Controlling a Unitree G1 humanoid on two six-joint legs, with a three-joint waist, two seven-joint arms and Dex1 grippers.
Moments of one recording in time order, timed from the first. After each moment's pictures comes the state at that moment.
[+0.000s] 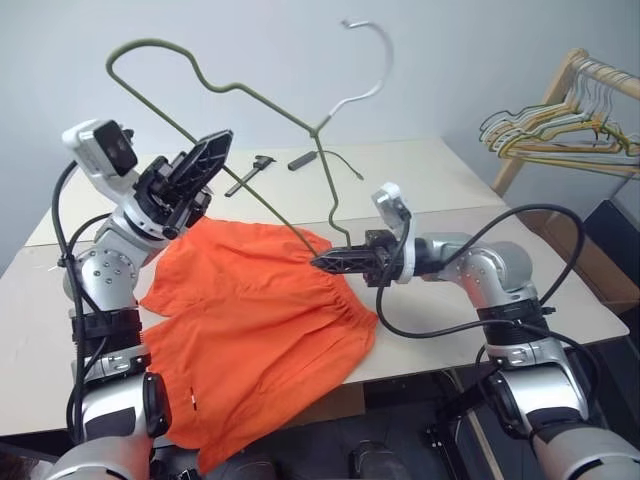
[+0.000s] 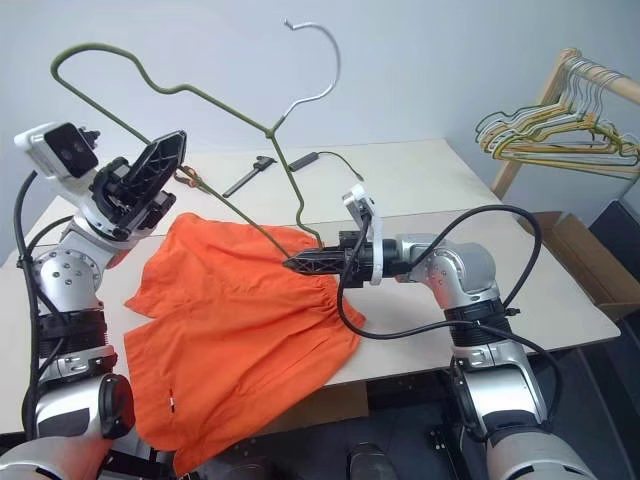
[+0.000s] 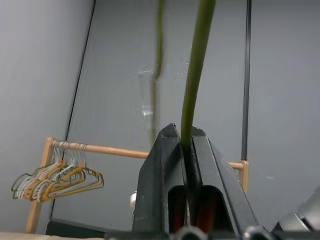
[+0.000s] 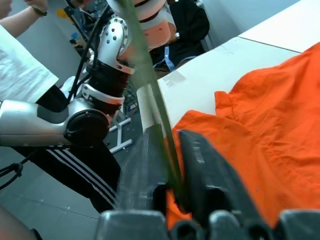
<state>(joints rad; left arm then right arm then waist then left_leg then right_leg) -0.68 0.46 0.39 0.16 -1.08 0.64 -1.19 -0.77 -0.40 0.11 0.10 0.73 0.96 1.15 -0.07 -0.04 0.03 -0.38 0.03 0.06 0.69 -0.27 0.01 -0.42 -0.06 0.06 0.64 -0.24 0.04</state>
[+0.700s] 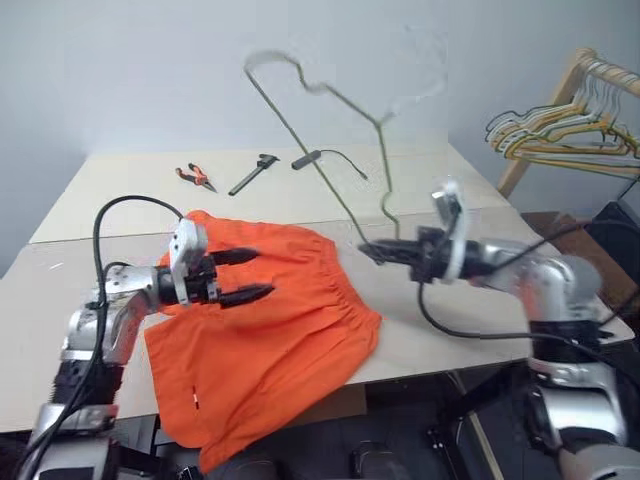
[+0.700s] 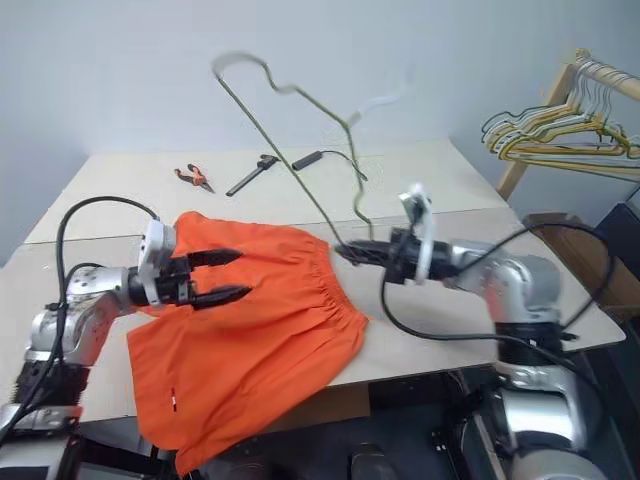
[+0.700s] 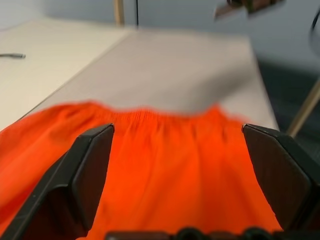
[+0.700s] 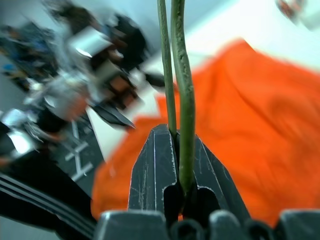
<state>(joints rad) -0.35 0.76 0.04 0.00 -0.44 0.30 -1.23 -0.57 -0.67 -0.09 -0.01 0.81 1.17 0.99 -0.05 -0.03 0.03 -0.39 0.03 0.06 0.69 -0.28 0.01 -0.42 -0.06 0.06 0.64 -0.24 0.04</state>
